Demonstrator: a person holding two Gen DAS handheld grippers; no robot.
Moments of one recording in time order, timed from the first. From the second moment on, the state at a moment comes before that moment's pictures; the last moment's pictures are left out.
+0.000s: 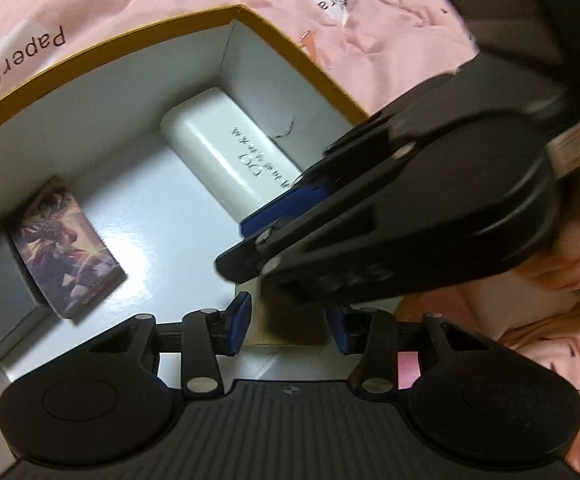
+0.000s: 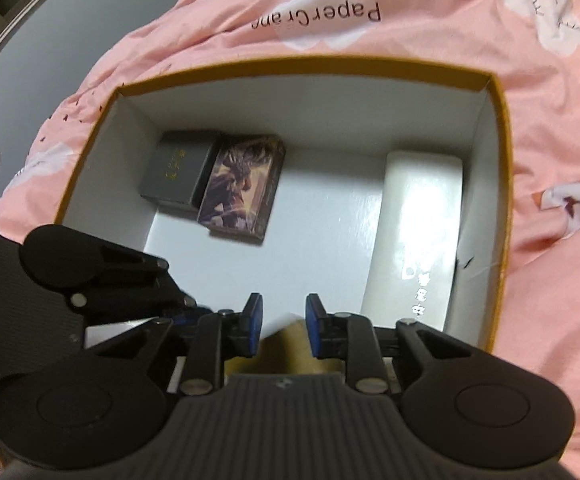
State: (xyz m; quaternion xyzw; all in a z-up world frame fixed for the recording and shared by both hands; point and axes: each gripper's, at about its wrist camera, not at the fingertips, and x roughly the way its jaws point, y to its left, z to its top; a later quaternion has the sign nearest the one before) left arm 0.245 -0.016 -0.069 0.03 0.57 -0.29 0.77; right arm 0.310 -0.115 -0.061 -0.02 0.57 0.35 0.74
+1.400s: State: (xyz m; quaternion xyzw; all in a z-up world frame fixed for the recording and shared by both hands) left arm 0.258 0.018 -0.092 -0.16 0.61 -0.21 0.75; right arm 0.324 -0.103 -0.049 -0.15 0.64 0.26 0.70
